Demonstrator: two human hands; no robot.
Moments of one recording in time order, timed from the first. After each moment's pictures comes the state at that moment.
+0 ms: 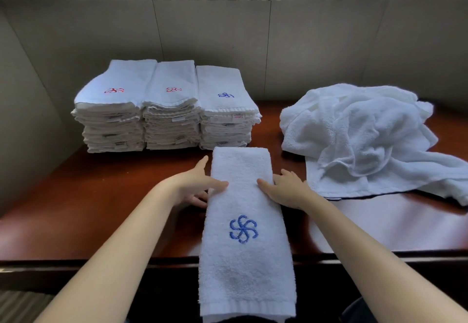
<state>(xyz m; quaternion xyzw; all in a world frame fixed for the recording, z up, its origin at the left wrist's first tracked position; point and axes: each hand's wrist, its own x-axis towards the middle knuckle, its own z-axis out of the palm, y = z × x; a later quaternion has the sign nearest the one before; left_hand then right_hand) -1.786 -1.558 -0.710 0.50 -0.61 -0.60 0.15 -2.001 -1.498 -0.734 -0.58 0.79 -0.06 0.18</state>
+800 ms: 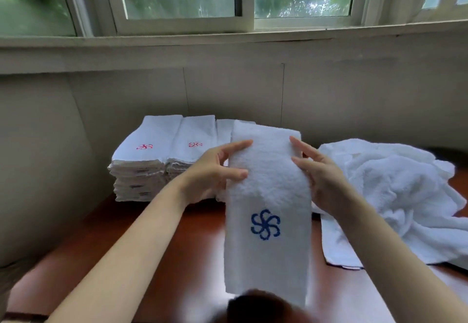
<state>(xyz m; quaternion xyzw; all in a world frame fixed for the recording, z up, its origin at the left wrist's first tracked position) -1.796 -1.557 -0.577 0.28 -0.68 -0.59 0.34 -2.020 -1.503 -0.597 -0.41 0.37 -0.65 0.52</state>
